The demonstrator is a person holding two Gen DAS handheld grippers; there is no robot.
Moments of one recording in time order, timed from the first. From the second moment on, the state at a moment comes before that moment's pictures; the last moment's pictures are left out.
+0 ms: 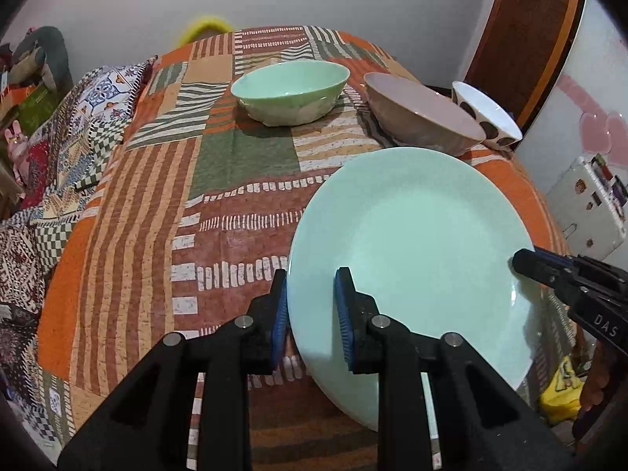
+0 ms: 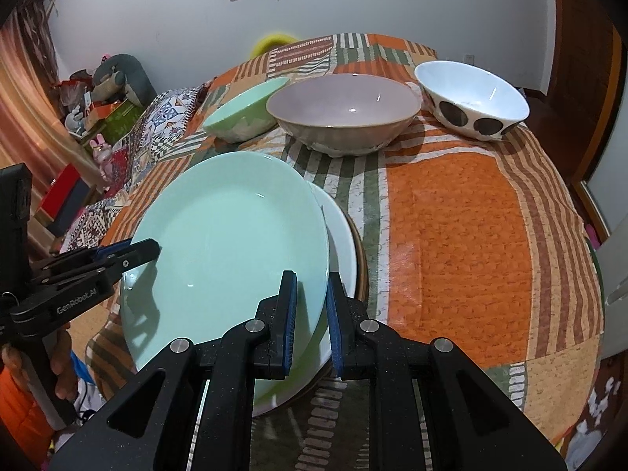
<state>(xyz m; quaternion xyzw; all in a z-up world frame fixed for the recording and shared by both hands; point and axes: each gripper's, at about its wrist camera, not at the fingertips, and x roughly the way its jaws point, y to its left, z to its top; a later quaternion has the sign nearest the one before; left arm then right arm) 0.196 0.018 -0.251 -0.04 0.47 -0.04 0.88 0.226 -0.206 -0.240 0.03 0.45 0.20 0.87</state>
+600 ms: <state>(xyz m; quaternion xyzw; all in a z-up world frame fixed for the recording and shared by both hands) 0.196 0.017 -0.253 -0.03 0.47 -0.03 0.88 0.222 -0.202 -0.238 0.01 0.45 0.19 0.87</state>
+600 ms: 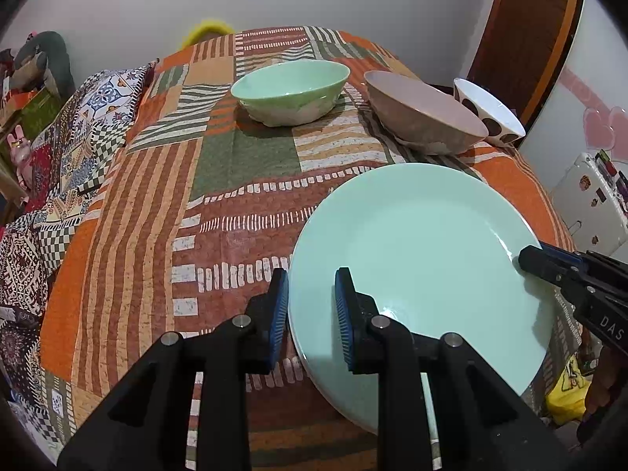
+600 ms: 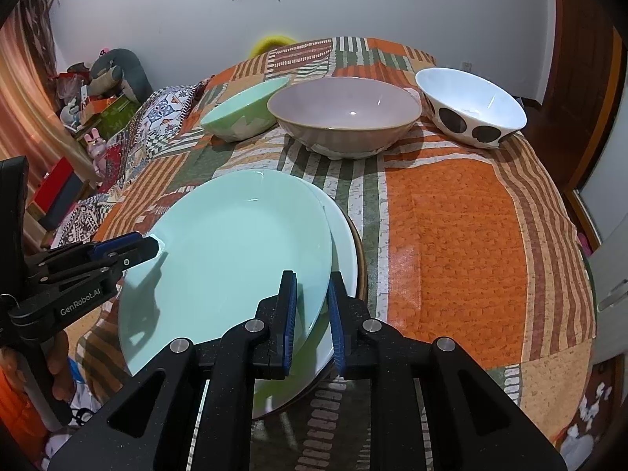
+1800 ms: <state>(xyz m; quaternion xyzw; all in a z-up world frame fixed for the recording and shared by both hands) 0.304 -0.018 -0.149 -0.03 0.38 -0.08 0.92 0.312 -0.252 -0.172 0.05 0.36 0.19 0.91</state>
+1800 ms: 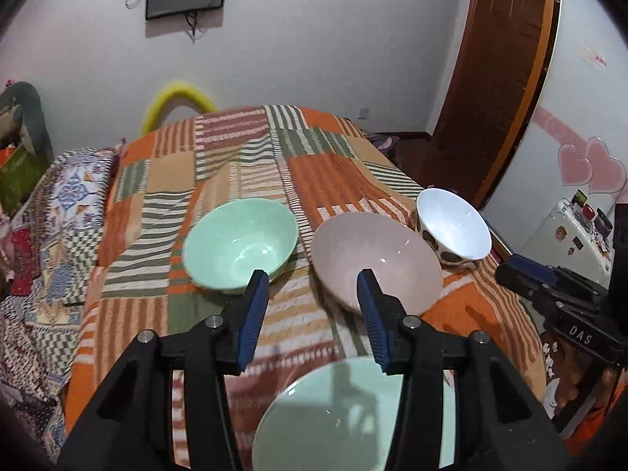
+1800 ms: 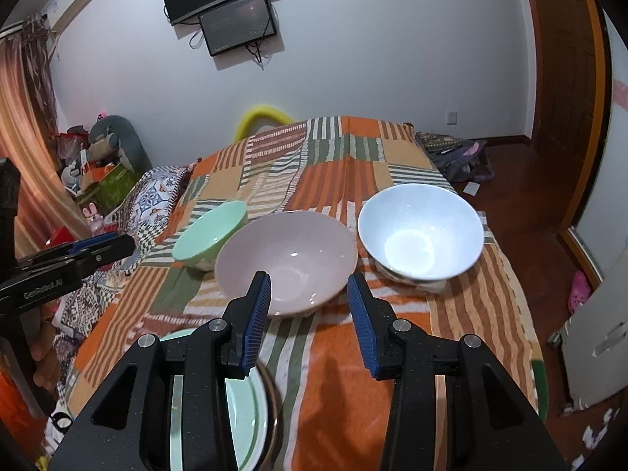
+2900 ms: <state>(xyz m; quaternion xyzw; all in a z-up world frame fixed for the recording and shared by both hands) 0.384 -0.034 -0.232 -0.03 0.44 -0.13 0.89 0.368 -0.242 -0.239 0.08 0.44 0.18 0.88</state>
